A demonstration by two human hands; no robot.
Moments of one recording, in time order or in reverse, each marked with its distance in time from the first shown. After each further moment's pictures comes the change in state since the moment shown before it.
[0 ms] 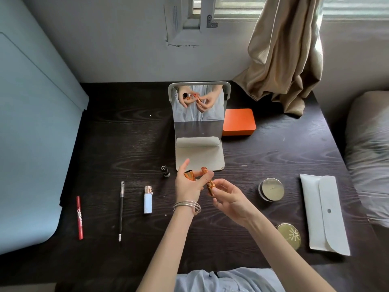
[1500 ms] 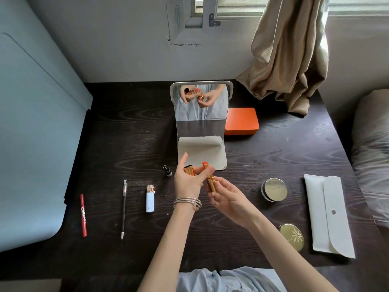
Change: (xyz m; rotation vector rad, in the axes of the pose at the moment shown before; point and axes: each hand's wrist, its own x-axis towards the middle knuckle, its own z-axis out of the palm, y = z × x) left_hand 0.003 0.008 0.000 0.039 0.053 0.062; right_hand 0.001 -0.003 0.009 0.090 -0.085 -0.019
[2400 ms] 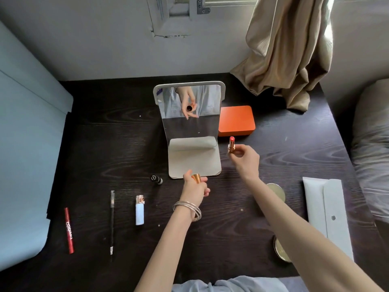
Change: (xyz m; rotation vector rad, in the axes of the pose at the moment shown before) left_hand 0.038 -0.010 0.036 0.151 -0.230 -0.371; right_hand 0.092 -0.080 -0.070 -1.108 0.832 -0.403
